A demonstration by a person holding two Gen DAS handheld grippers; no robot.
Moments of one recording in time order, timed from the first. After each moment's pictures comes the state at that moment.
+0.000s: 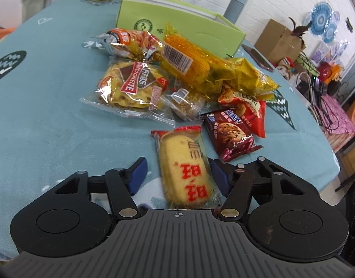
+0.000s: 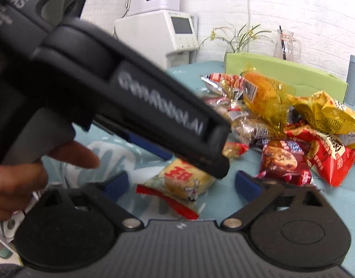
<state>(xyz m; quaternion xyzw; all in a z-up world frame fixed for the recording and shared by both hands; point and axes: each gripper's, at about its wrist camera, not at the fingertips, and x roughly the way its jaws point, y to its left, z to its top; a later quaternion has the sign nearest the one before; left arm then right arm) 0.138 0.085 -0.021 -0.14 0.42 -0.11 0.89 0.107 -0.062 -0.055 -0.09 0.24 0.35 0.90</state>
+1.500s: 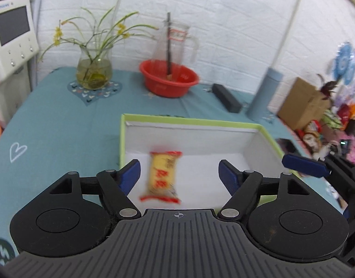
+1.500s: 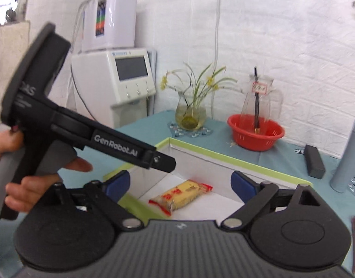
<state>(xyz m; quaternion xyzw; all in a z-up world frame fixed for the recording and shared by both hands) 0.391 0.136 0.073 -0.12 0.32 -0.09 0.93 0.363 -0.077 0.058 -0.09 0.19 0.34 0.91</state>
